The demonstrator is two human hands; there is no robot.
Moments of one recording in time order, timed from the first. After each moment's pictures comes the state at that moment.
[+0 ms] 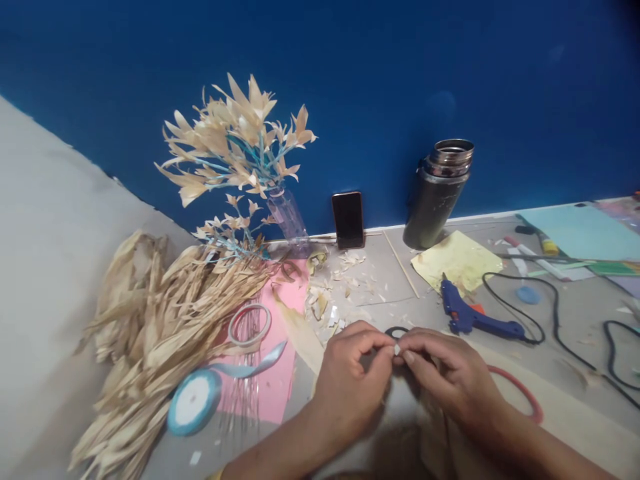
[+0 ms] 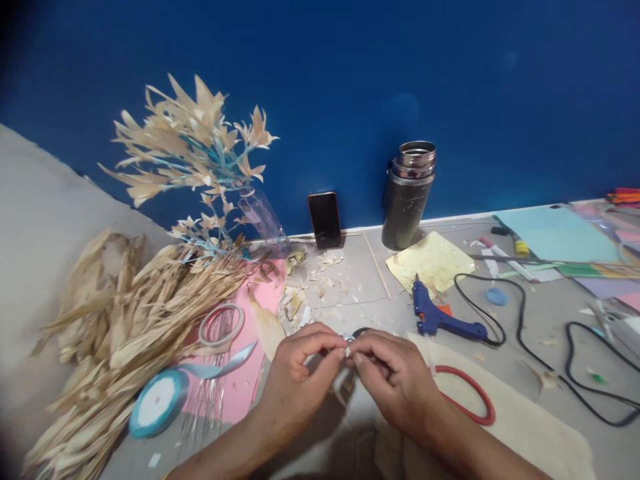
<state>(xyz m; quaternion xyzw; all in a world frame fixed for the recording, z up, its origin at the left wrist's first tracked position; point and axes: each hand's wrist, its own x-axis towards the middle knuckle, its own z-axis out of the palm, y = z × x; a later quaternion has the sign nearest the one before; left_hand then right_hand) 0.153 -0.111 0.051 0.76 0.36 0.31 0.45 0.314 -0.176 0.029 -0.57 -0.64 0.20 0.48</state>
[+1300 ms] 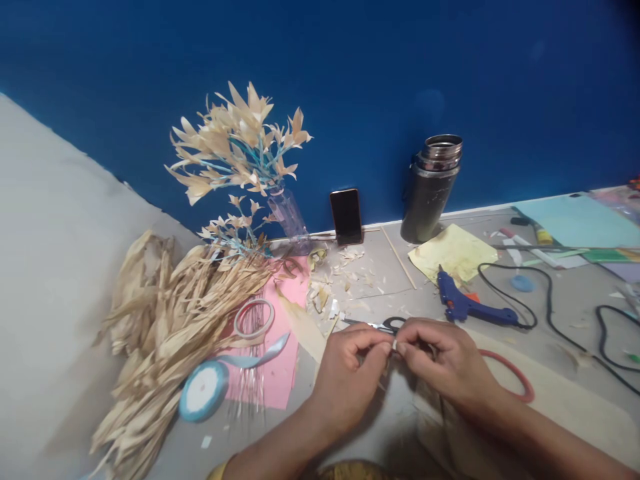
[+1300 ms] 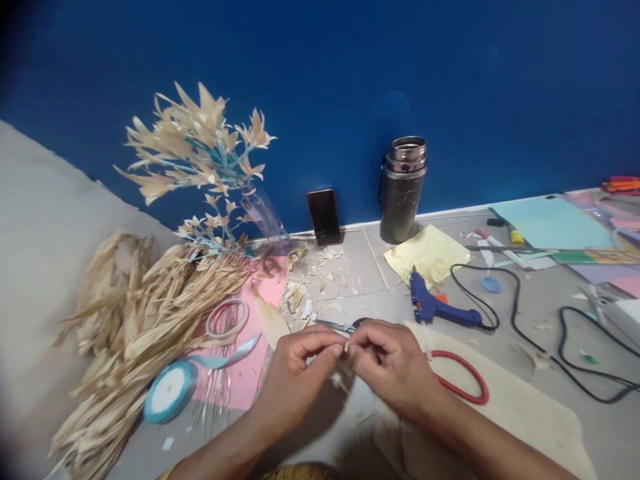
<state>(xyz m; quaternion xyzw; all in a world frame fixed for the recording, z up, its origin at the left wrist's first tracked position) 0.147 -0.124 0.054 0.72 0.38 0.28 0.51 0.311 -0.182 0.030 -0.58 -0.62 0.23 0.47</state>
